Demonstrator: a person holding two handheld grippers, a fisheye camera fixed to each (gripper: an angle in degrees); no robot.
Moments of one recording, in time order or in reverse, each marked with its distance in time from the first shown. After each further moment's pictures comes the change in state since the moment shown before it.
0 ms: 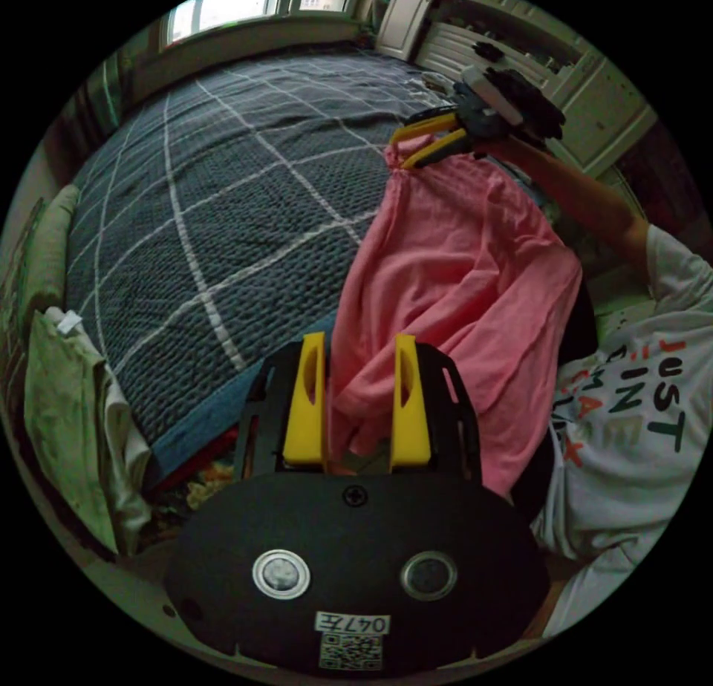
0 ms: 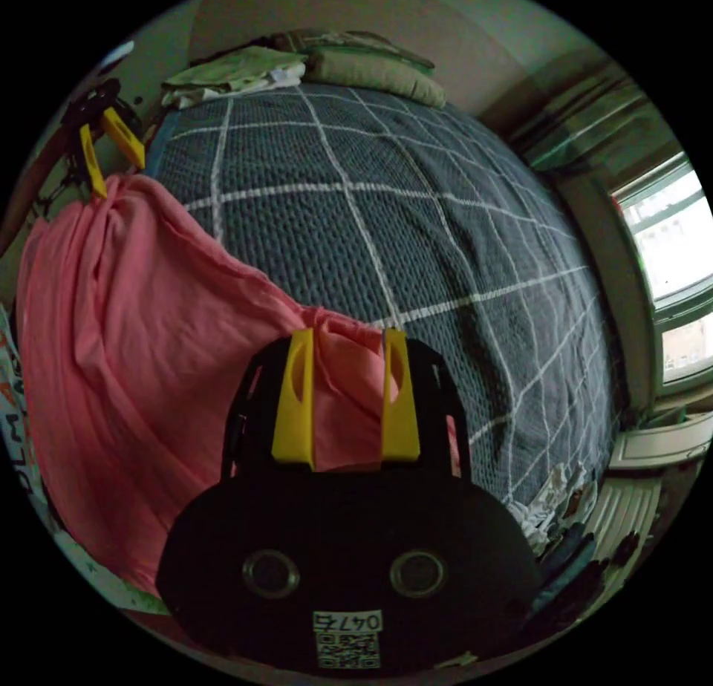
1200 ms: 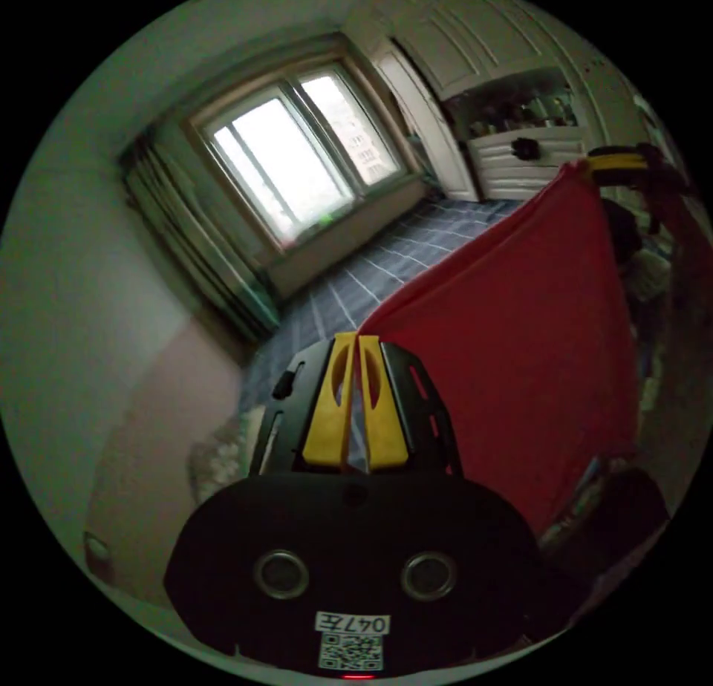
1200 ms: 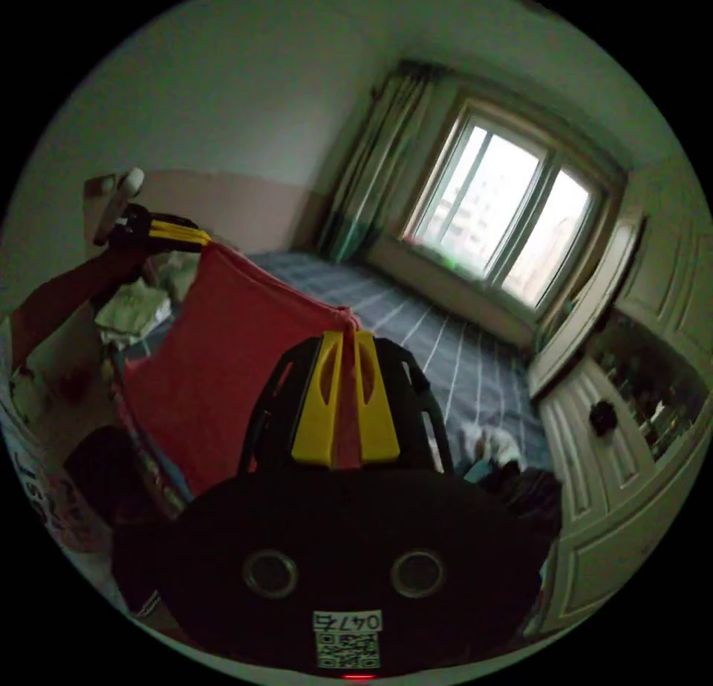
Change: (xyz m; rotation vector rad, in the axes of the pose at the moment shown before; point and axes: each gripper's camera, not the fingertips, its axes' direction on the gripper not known) left arm 0.156 -0.181 -0.212 0.633 -0.826 0.132; right arm 0.126 0.153 -0.422 0.503 0.402 0.490
